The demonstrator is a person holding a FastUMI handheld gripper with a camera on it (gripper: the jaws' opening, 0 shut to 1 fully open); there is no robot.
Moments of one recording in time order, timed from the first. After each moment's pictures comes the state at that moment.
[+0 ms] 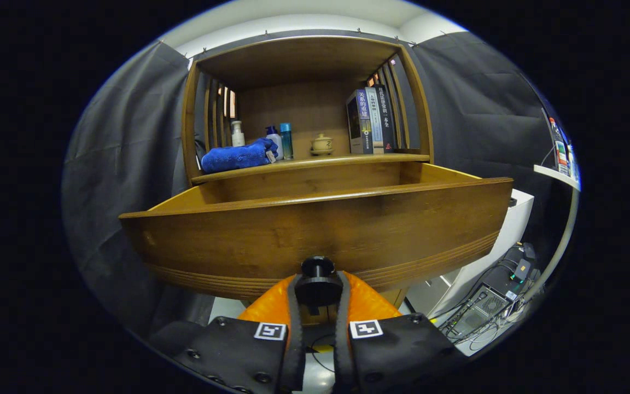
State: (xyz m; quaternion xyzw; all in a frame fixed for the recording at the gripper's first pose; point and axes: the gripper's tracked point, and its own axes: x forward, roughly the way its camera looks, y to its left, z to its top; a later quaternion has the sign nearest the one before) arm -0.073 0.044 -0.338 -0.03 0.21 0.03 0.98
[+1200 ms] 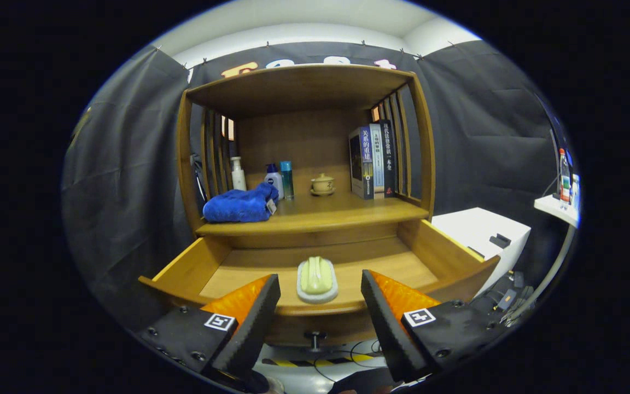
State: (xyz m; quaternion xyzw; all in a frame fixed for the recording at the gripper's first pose) arm -0.020 0.049 -0.208 -0.03 0.17 0.03 0.99
